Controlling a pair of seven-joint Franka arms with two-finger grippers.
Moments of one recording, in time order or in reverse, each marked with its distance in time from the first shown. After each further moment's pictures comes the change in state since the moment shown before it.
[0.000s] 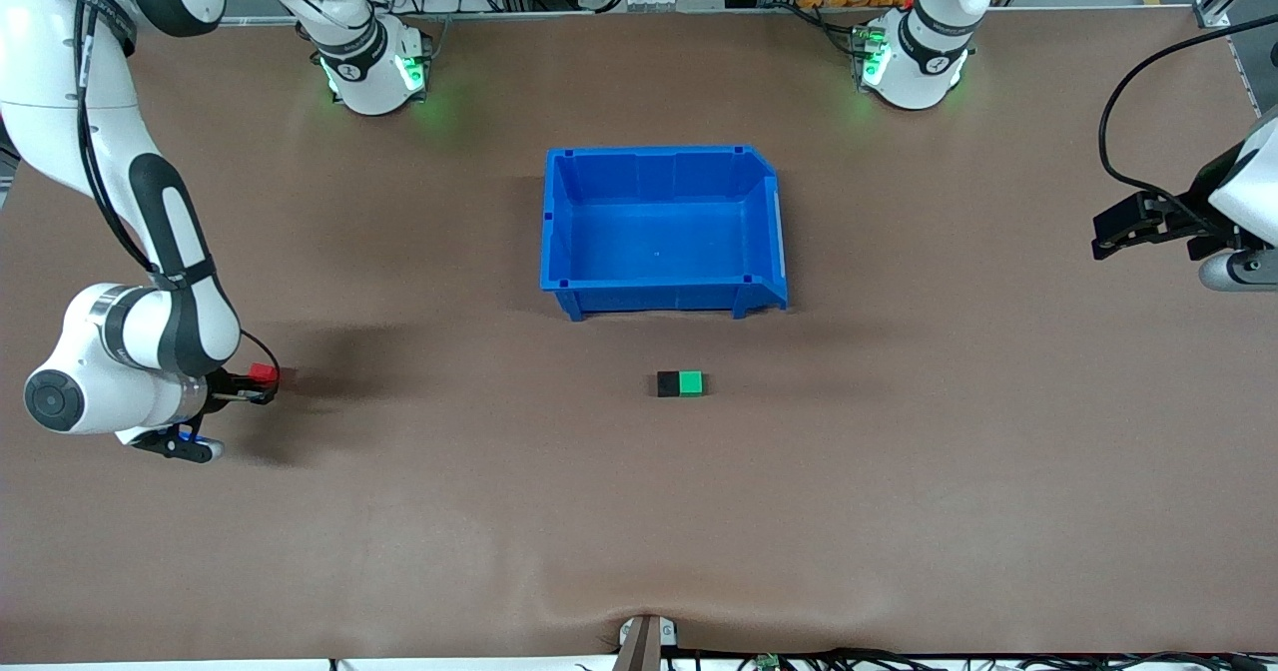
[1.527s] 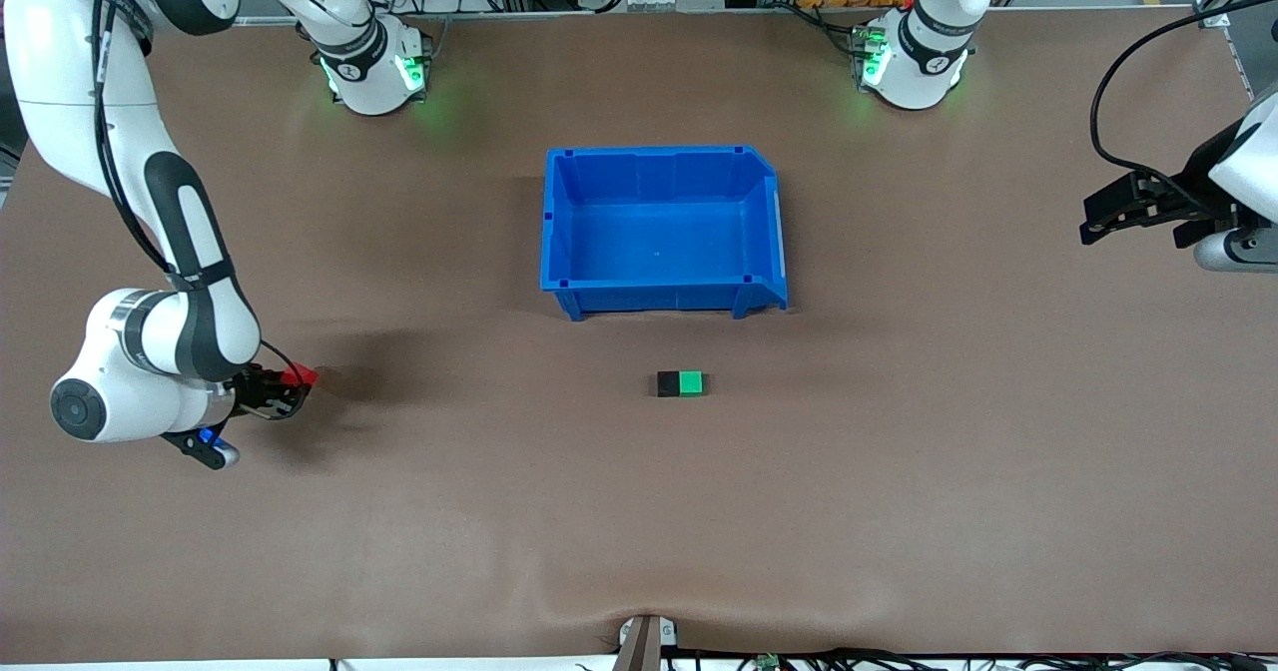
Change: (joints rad) left arm -0.001 -0.023 -0.003 0.004 -0.052 -0.021 -0.001; right arm 0.064 -0.001 0.006 0.025 0.100 -0.060 0.313
